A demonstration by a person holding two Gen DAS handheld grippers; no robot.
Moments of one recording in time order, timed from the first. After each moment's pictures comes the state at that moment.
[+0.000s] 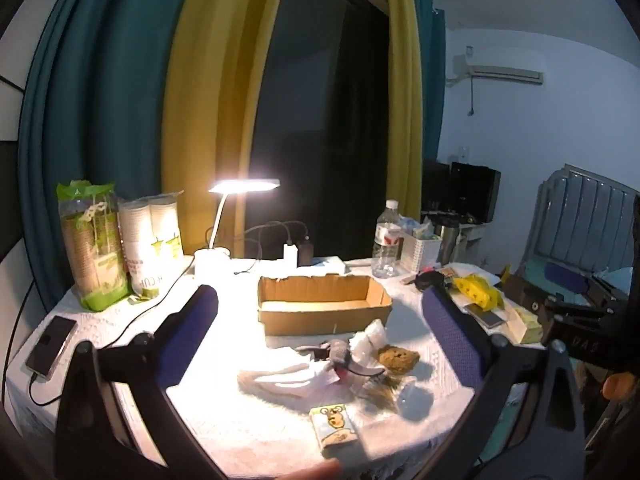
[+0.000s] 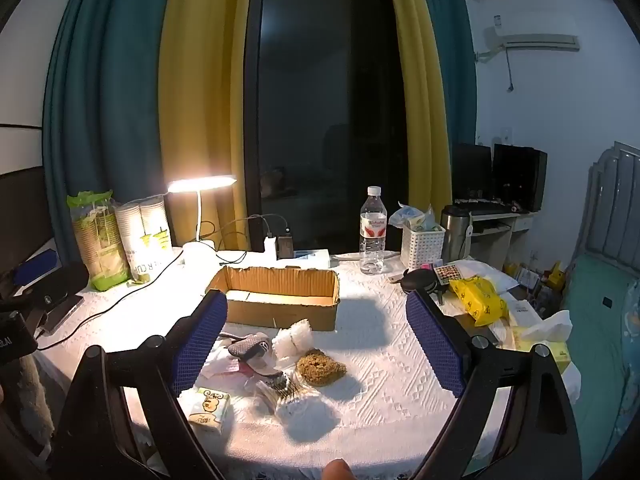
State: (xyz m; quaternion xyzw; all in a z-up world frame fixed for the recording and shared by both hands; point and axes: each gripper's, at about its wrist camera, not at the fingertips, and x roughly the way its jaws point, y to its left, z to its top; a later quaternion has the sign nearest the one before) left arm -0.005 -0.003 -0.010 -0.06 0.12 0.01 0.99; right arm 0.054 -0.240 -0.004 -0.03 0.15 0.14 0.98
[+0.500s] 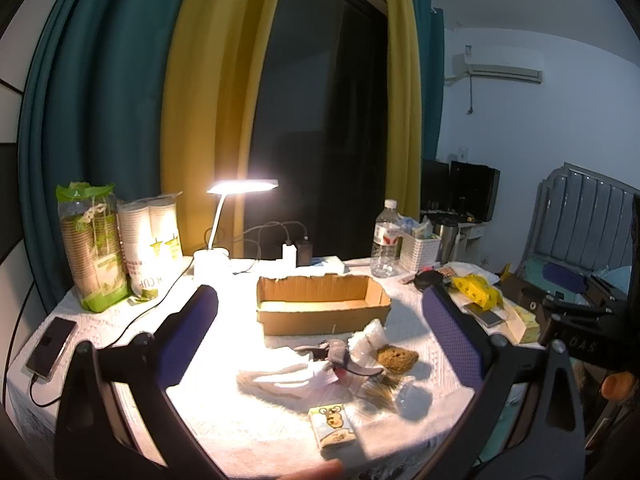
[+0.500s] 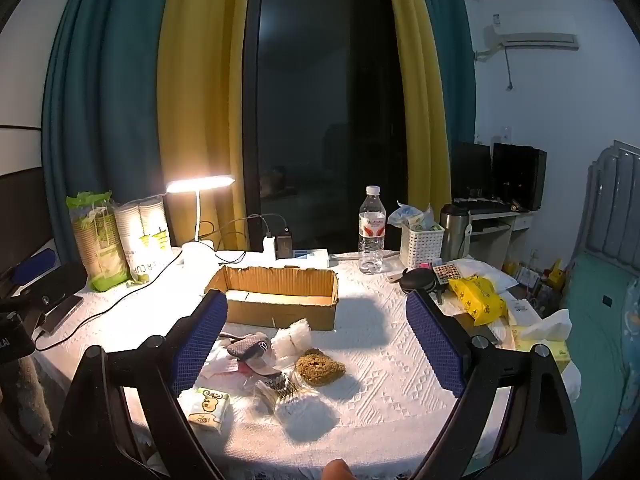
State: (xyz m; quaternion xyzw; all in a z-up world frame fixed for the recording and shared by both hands) left arm 0.001 0.002 -0.002 -0.06 0.12 0.00 0.99; right arm 0.054 -0.240 -0.005 -0.03 0.15 0.14 0.98
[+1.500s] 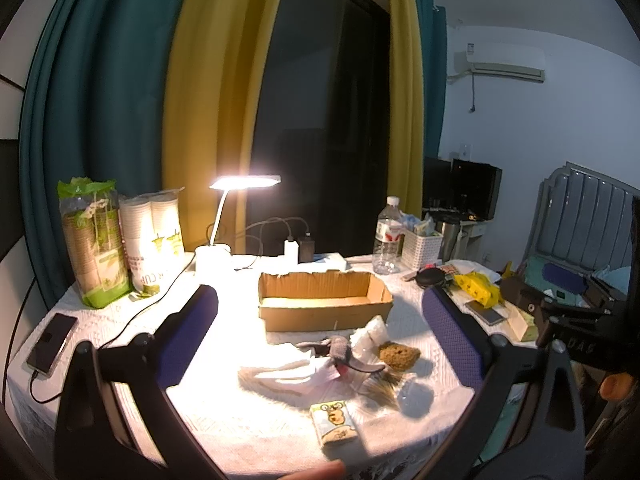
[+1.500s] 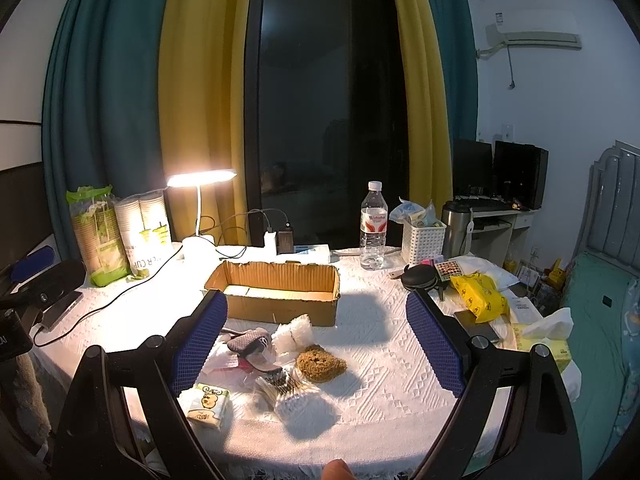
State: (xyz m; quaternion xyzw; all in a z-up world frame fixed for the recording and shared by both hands) left arm -0.002 0.004 -0.005 -0.06 0.13 0.00 0.99; right arm 0.054 -0.239 -0.008 -0.03 0.16 0.14 0.98
